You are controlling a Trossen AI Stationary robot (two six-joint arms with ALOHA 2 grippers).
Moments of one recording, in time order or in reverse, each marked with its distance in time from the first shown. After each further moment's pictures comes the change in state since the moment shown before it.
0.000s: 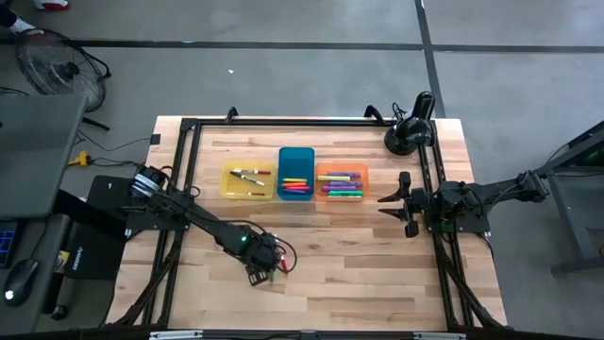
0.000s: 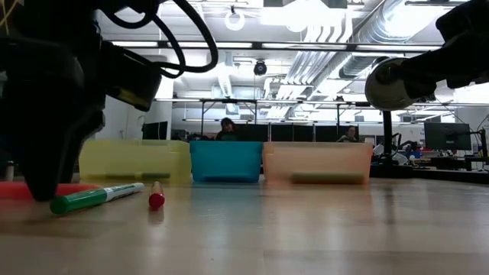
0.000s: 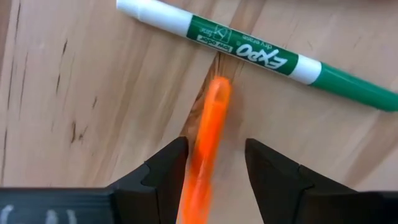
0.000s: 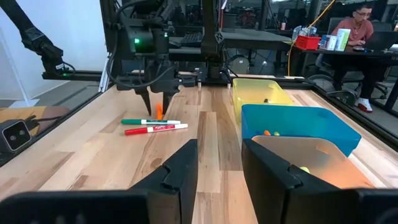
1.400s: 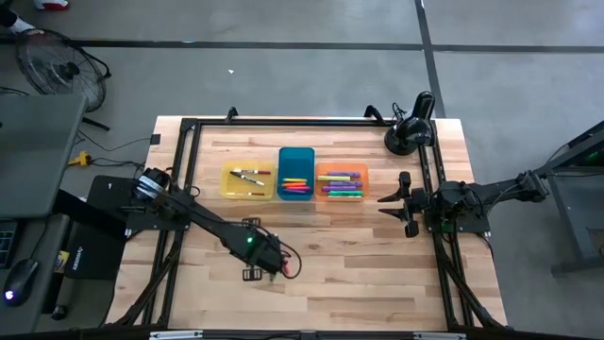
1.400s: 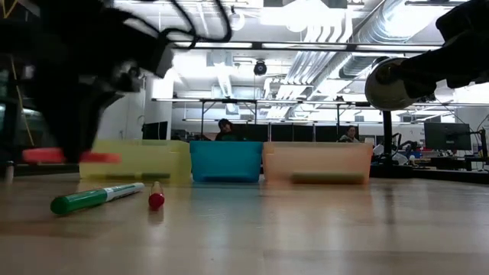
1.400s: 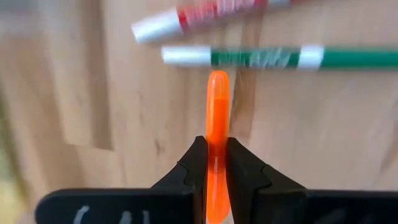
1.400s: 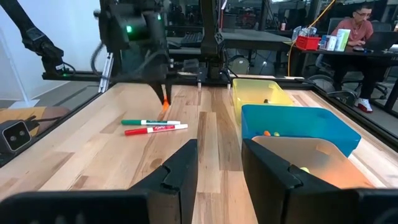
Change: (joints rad) left arm 0.009 0.011 0.194 -0.286 -0.153 0.349; right arm 0.000 0.000 0.000 0.001 0.000 0.000
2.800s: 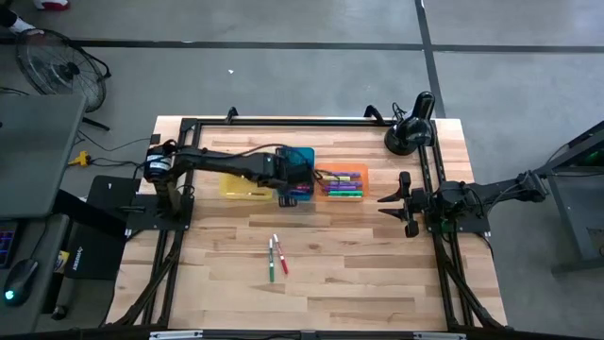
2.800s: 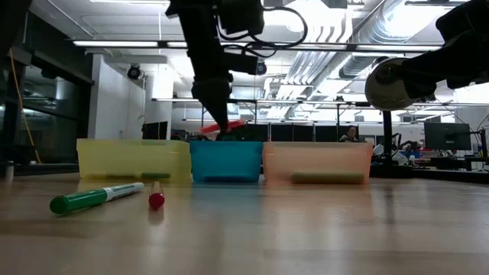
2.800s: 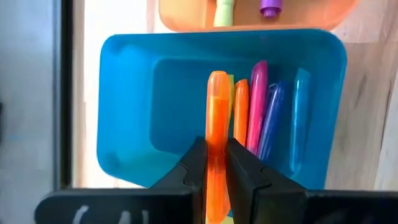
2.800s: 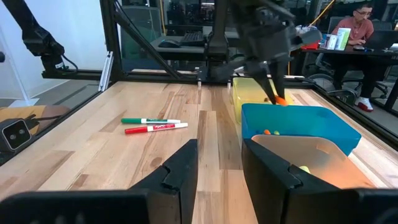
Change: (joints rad) left arm 0.547 -0.005 0.164 0.209 -0.286 0.665; right arm 0.000 0.000 0.000 -0.005 0.000 0.000
